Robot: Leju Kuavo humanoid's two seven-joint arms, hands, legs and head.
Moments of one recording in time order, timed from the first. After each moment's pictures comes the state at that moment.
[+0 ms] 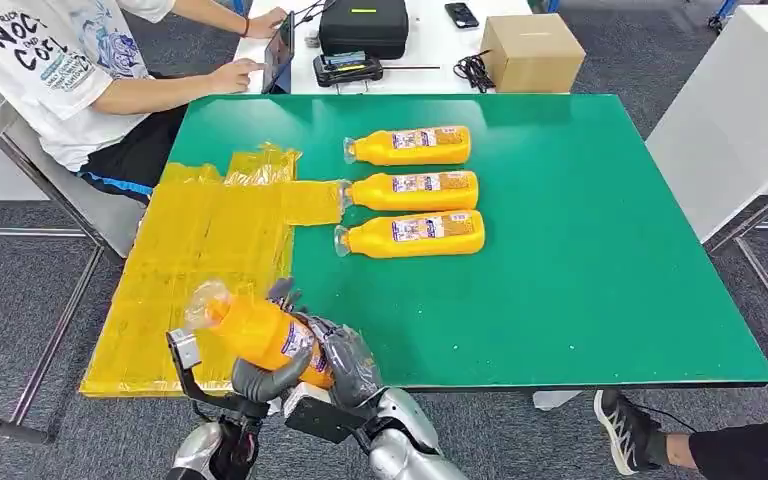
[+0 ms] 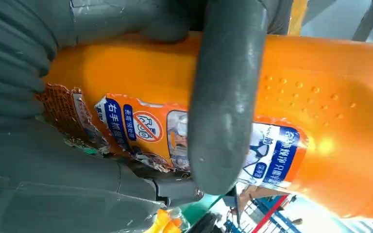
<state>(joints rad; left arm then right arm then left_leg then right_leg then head) -0.11 -0.25 -0.15 -1.03 0.38 -0.29 -0.41 -0.23 0.29 0.68 -0.83 0.52 -0.30 -0.62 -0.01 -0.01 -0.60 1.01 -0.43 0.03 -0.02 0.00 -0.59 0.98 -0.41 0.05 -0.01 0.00</state>
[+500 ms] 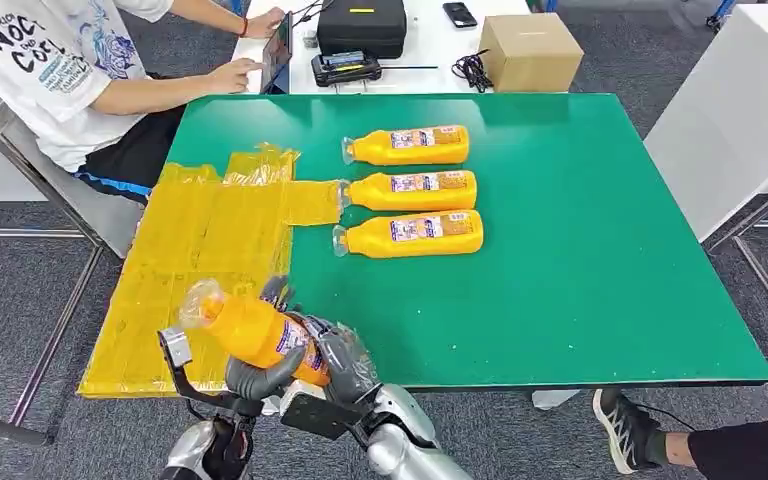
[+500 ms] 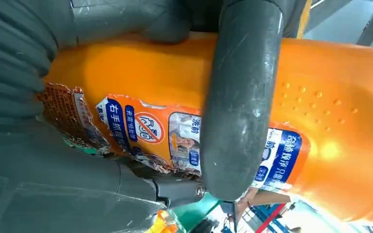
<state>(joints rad) -0.11 -0.24 -0.13 -1.04 0.40 -0.30 -0.40 -0.25 0.30 0.68 -0.80 0.53 -0.28 -0.62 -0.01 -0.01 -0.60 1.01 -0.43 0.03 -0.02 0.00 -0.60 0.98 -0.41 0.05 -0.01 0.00</state>
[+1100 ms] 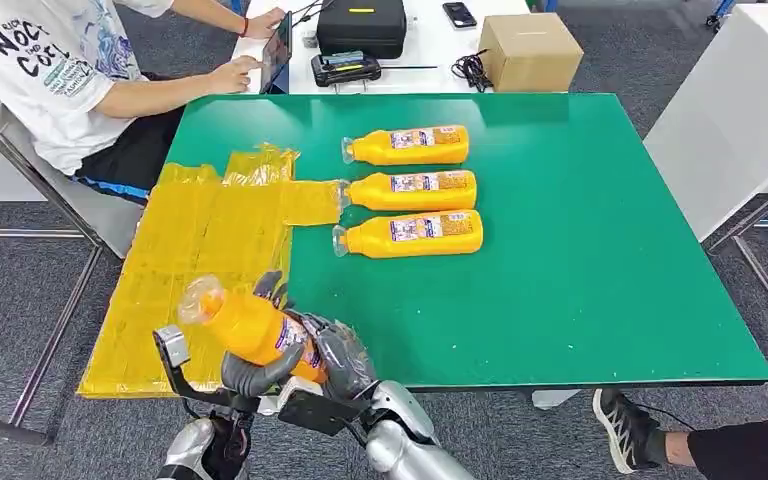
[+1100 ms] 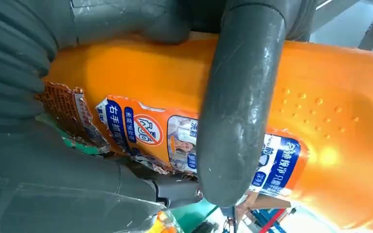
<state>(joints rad) -0.11 -0.23 -0.13 -1.07 0.33 -0.25 -0.43 -0.26 0.30 0.68 -0.79 0.54 -0.26 -0.60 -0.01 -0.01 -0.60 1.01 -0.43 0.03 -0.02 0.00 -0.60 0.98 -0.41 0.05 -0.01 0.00</state>
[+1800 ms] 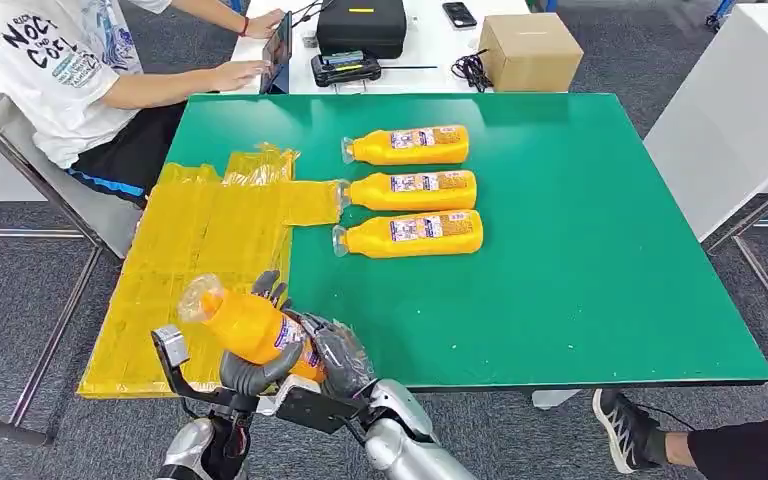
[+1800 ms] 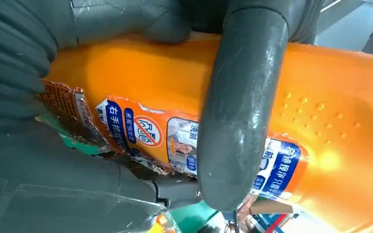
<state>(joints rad) -0.11 -0.23 -0.12 -1.07 0.33 -0.23 -0.44 -0.27 0.31 0.68 -0.78 0.54 -0.25 -0.59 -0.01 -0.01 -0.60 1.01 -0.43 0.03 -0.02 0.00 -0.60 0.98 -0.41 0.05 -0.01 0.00</state>
